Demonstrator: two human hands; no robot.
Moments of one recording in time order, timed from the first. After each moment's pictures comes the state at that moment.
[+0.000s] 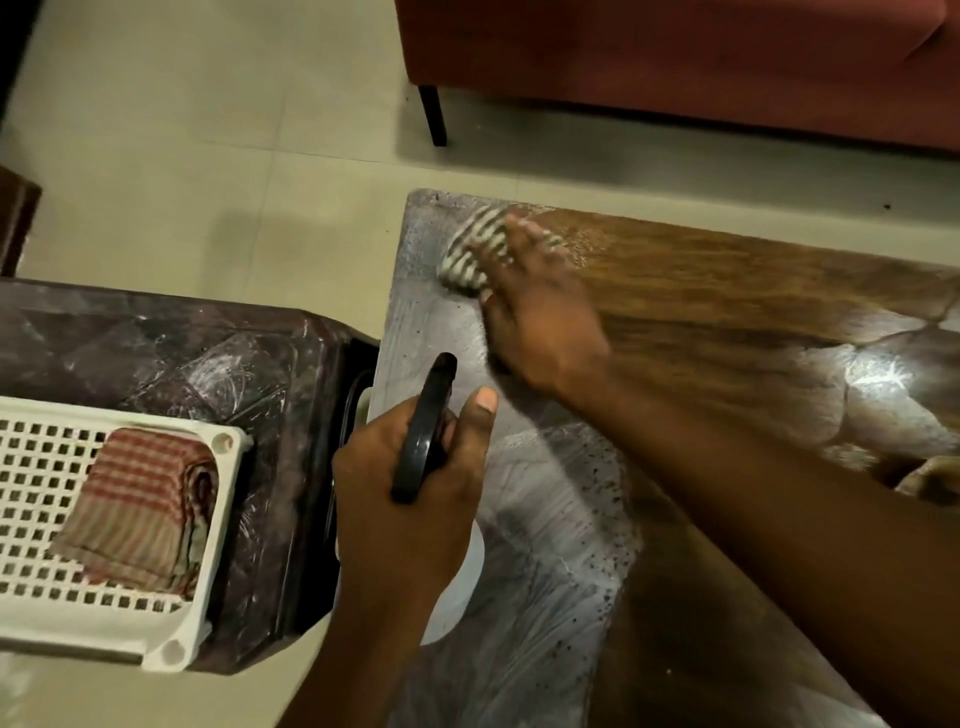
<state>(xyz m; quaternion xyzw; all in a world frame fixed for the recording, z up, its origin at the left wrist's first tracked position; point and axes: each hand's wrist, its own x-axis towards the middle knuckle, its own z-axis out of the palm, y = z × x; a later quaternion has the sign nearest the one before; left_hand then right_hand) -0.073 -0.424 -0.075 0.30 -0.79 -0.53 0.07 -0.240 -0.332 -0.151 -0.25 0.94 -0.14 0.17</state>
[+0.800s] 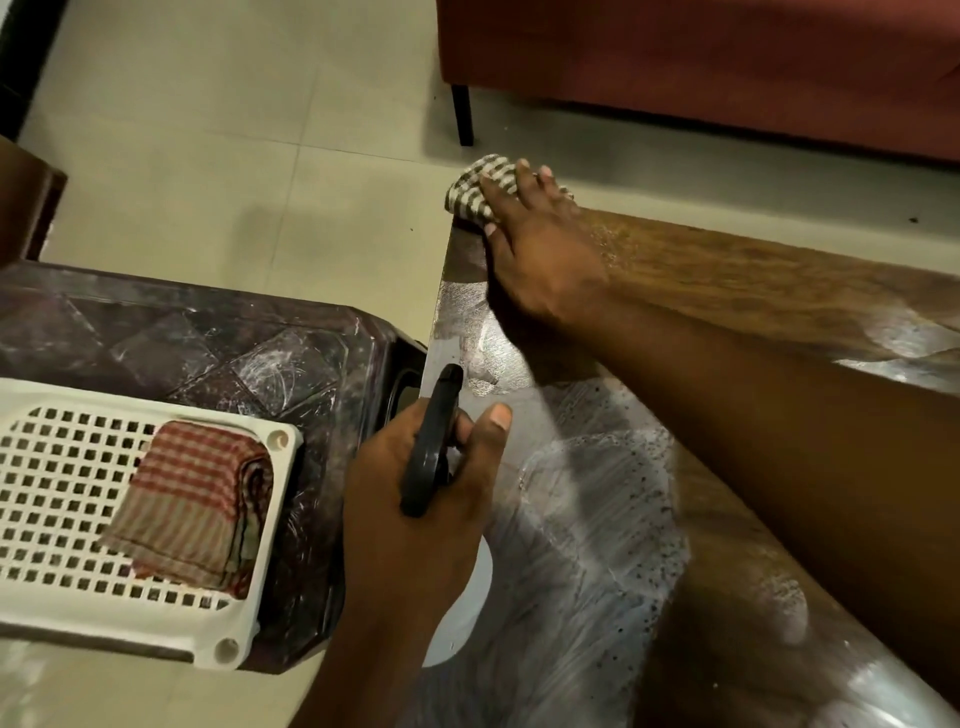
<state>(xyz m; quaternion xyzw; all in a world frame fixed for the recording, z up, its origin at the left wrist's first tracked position) -0.057 -0.461 -0.077 0.28 -0.77 -0.57 0.06 -0.288 -0.391 -0.157 -0.24 0.95 -0.12 0.17</state>
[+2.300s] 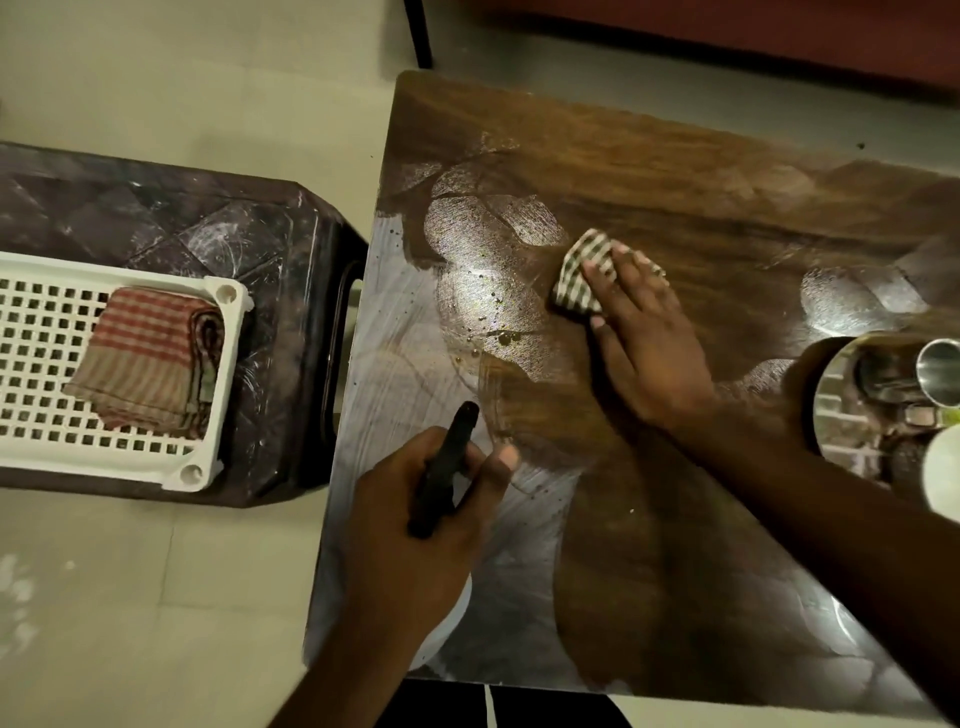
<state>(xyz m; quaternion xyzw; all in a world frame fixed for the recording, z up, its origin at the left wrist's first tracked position) 0.064 -0.391 -0.077 0.26 -0.76 -0.60 -0.05 -0.126 -0.178 -0.165 -0.25 0.95 -0.15 0.09</state>
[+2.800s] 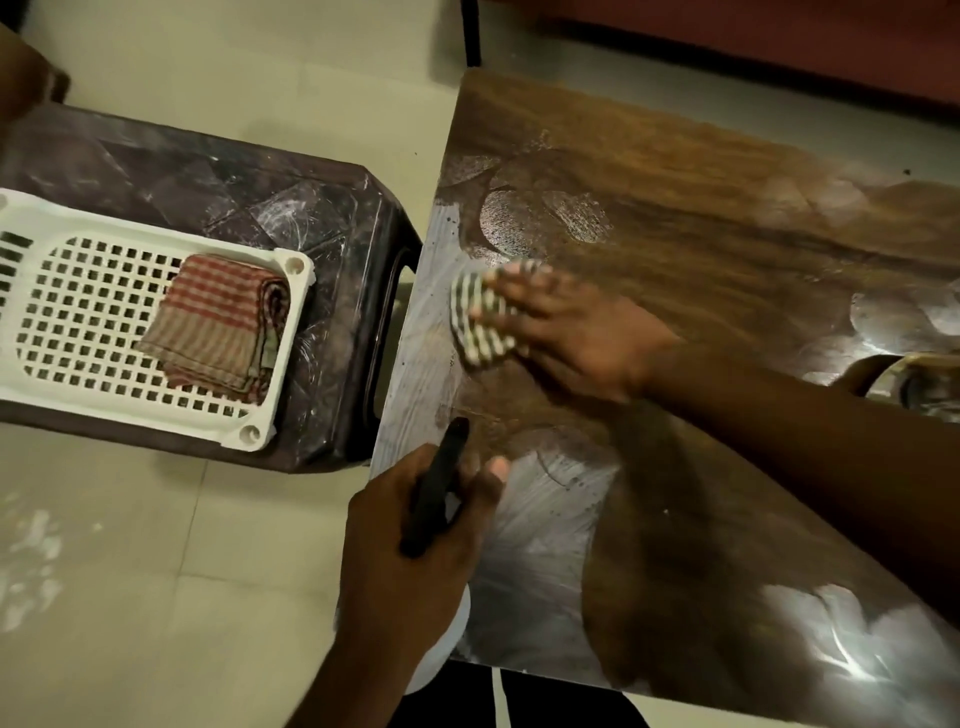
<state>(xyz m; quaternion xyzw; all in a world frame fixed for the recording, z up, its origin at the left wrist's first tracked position) 0.097 -0.405 -0.063 0.35 -0.72 -0.60 -0.02 -0.141 -0.268 -0.158 -0.57 0.80 -0.03 0.17</state>
